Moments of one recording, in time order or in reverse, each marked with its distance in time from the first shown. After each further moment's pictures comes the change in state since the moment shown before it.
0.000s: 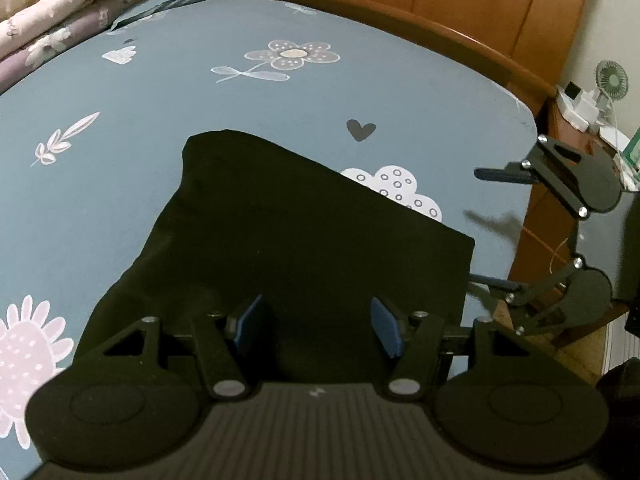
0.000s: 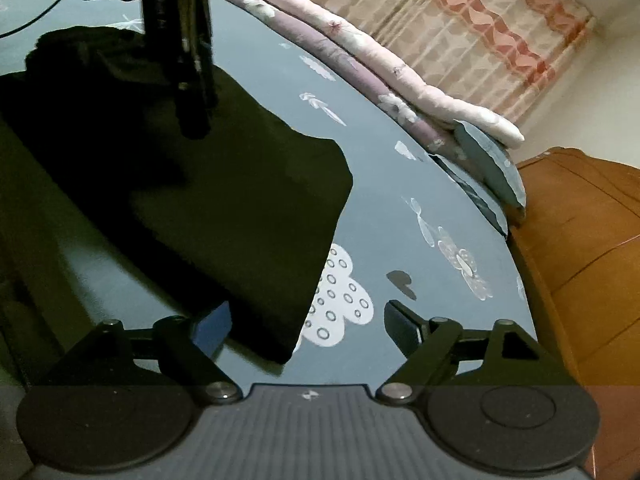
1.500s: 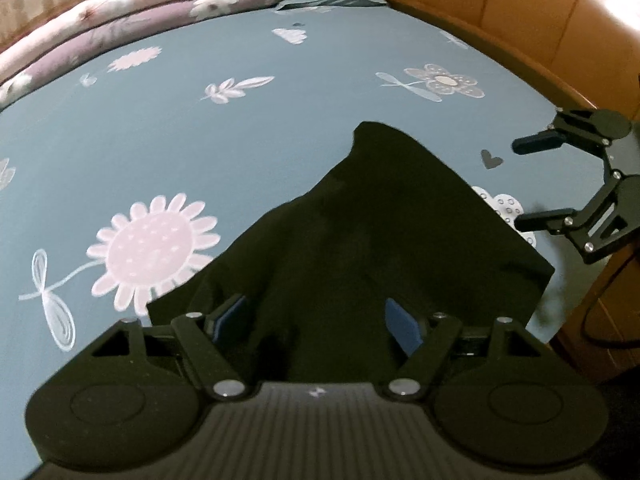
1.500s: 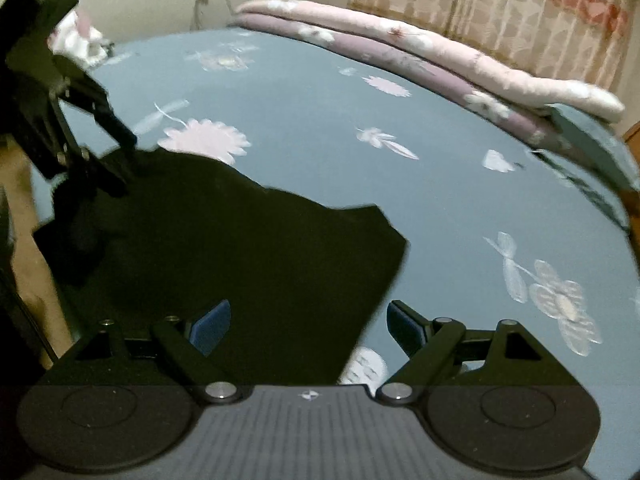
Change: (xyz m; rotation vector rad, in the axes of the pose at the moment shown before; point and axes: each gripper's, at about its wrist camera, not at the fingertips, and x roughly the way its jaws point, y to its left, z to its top) left arm -0.066 0.022 -0.049 -0.342 -0.040 0.307; right arm 0.050 -0.099 0.074 0.155 -0.041 0.500
